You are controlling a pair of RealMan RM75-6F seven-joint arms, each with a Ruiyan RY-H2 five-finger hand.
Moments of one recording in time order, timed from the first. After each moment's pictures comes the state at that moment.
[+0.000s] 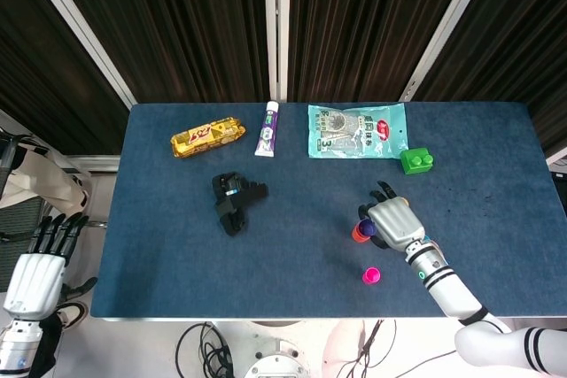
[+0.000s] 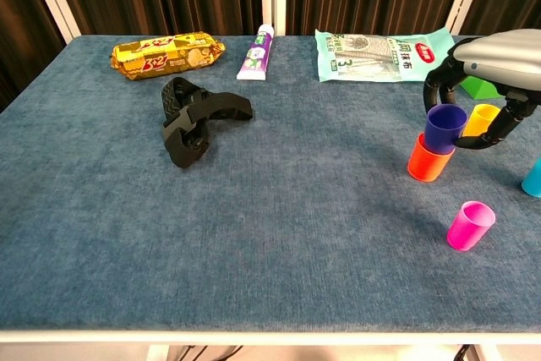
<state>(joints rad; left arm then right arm) -0.06 -1.13 0.01 -1.69 1.64 1.57 0.13 0.67 -1.25 0.03 -1.76 -1.12 0.99 -0.48</state>
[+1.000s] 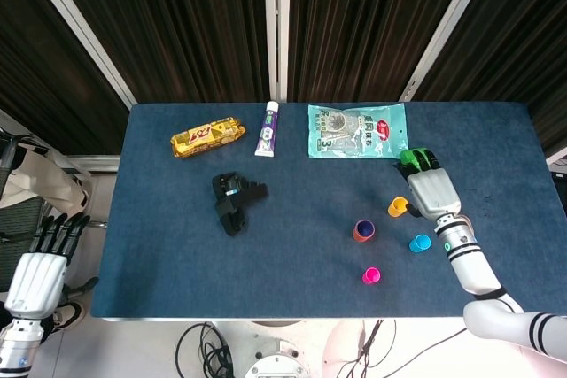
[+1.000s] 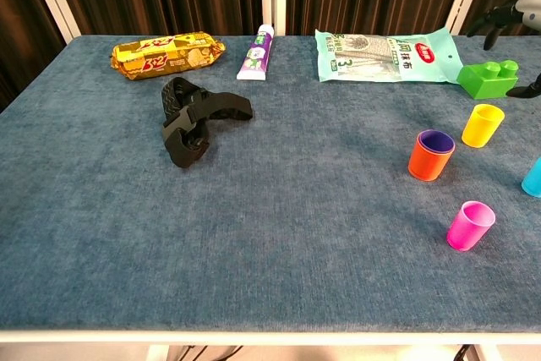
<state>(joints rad) -0.06 -1.13 0.01 -1.68 1.64 1.56 0.13 0.65 -1.27 0.11 -1.52 -1.01 1.00 -0.44</state>
